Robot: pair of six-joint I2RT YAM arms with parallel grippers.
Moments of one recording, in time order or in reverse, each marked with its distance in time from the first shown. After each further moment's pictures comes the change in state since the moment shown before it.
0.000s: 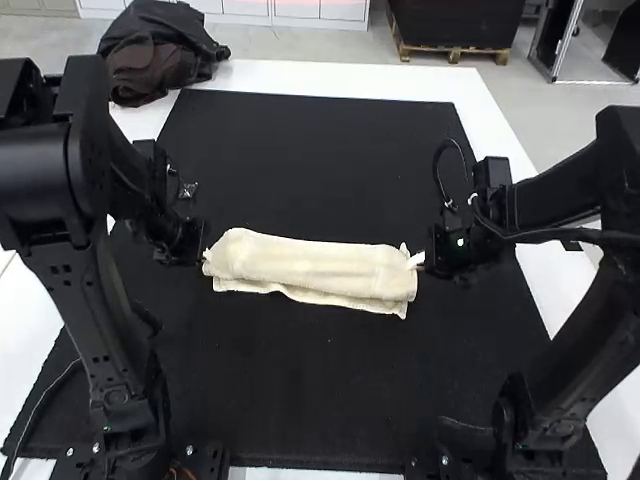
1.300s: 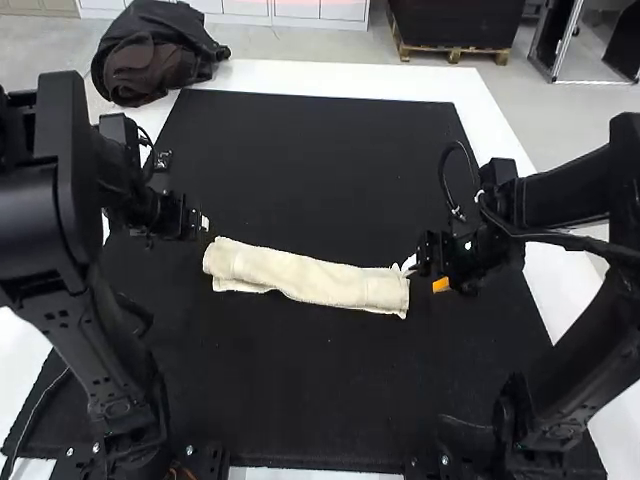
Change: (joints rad) left arm 0.097 -0.178 0.001 0.015 -0.002 -0.021; right arm -0.018 -0.051 0.021 -0.209 0.023 0.011
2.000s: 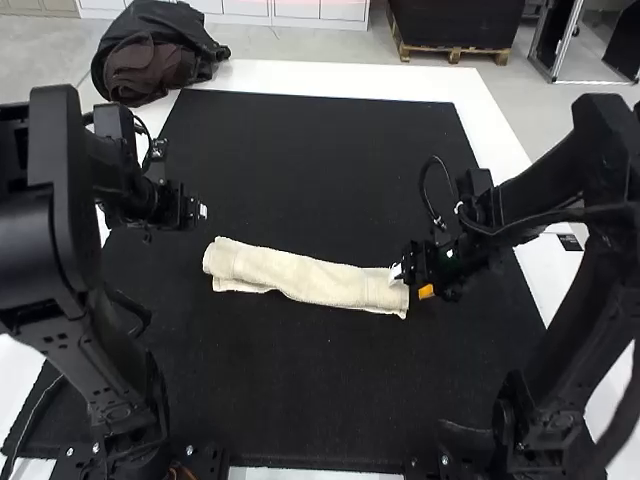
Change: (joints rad) left arm 0.000 -0.071 0.000 -0.008 0.000 -0.040; right arm 0.077 0.169 0.000 0.164 0.025 0.035
